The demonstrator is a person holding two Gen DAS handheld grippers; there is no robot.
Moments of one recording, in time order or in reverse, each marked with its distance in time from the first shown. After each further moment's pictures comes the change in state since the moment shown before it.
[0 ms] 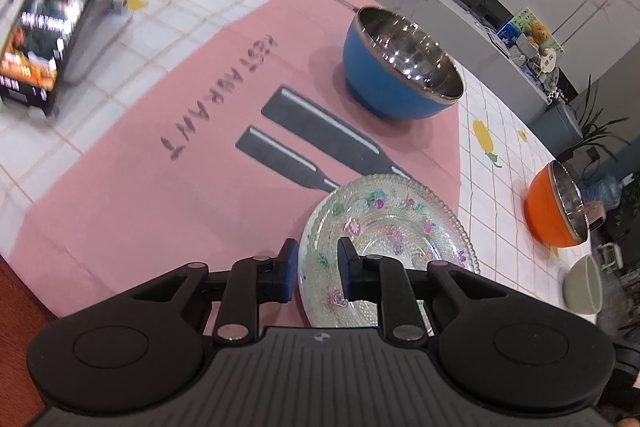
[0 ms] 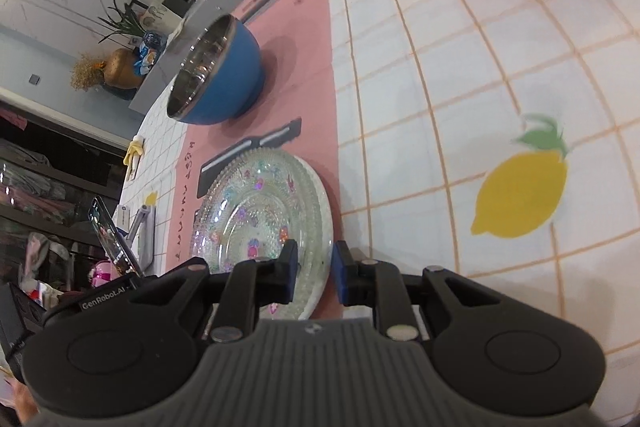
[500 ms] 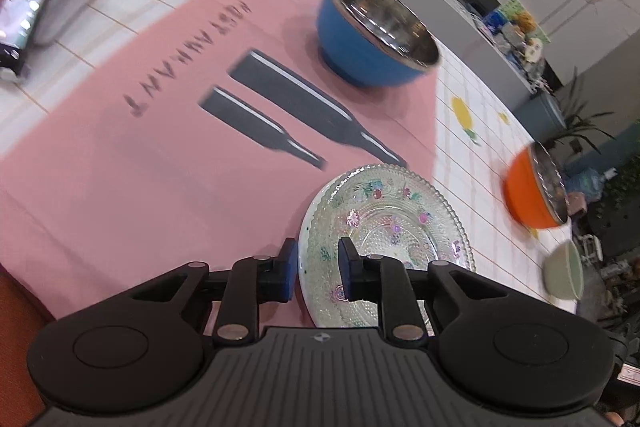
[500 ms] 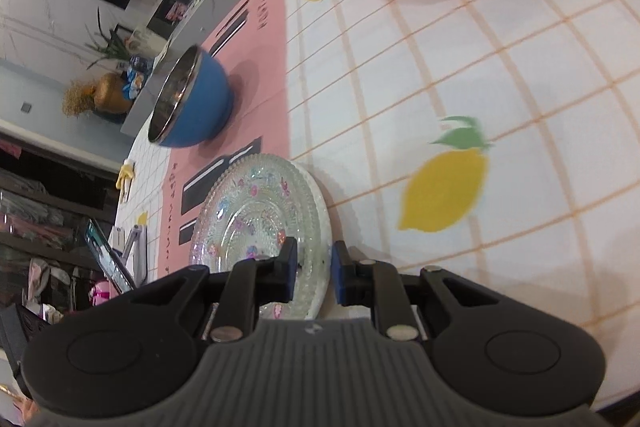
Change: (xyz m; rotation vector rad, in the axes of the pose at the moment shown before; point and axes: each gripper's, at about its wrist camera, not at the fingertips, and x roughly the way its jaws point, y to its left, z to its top) left arm 0.010 -0.007 -0.013 -0.044 0.060 -0.062; right arm -0.009 -0.024 -0.001 0.095 0.006 0.009
